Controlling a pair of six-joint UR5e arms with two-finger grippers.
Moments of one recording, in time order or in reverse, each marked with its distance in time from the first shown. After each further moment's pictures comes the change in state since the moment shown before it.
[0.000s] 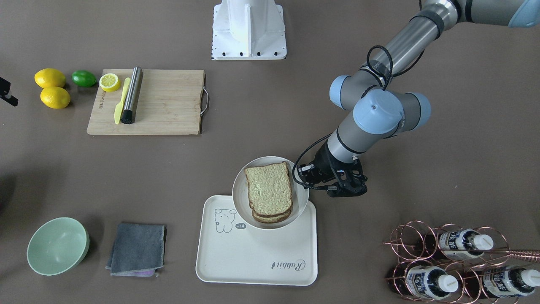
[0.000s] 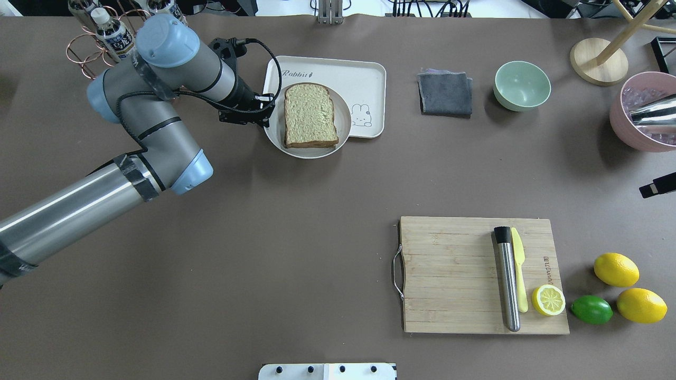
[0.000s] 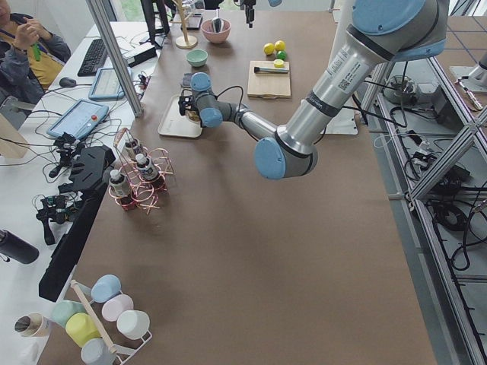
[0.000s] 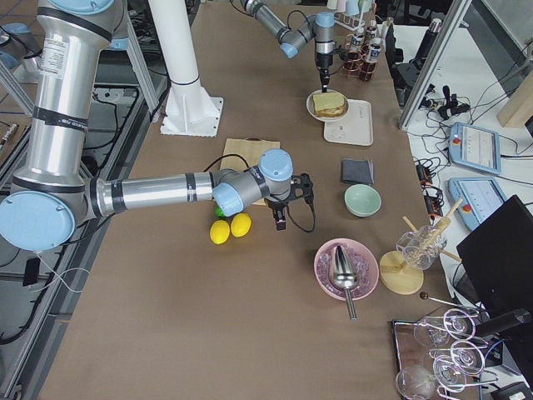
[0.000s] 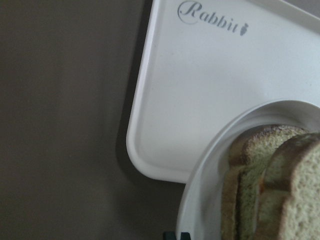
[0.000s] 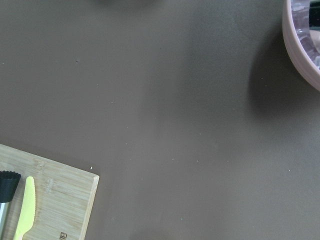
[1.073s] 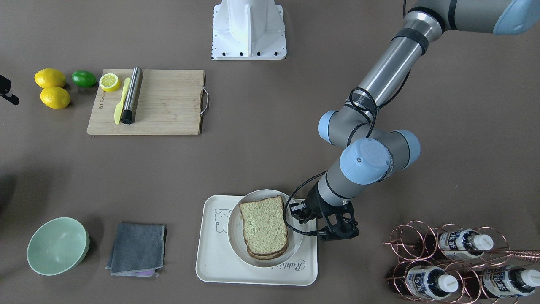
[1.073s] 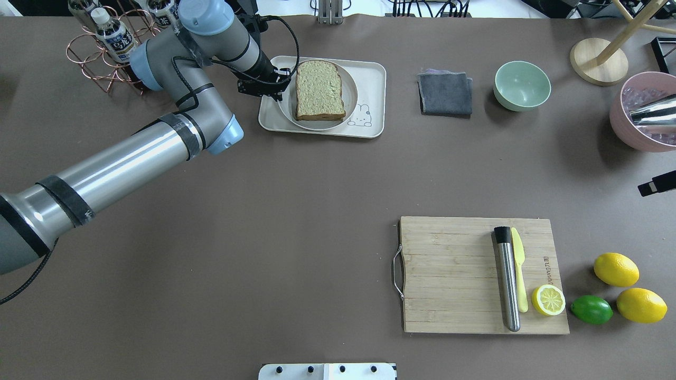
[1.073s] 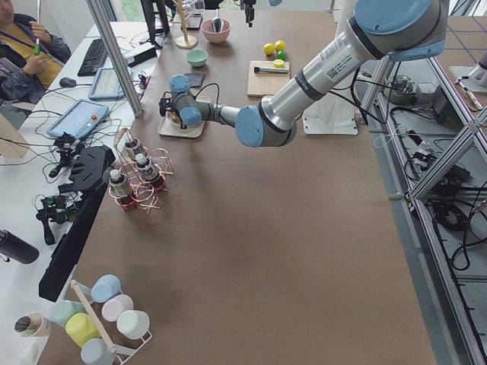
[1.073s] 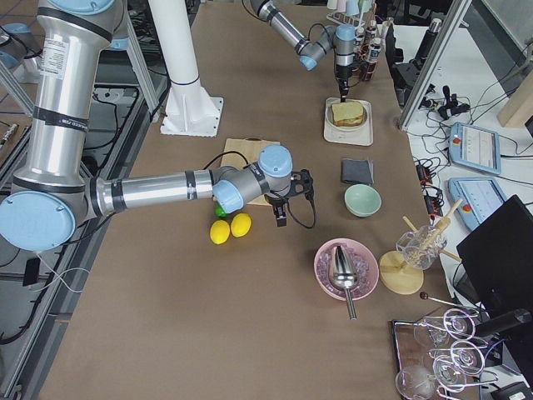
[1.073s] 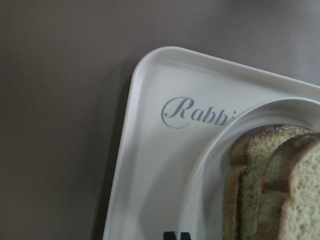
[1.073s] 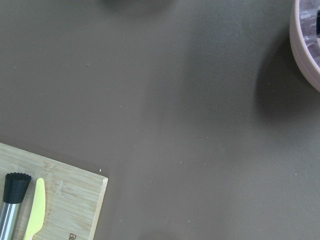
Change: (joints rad) left arm -0.033 -0.232 0.433 -0.155 0.006 0.068; right arm -0.001 0.001 0.015 -0.001 0.003 0.008
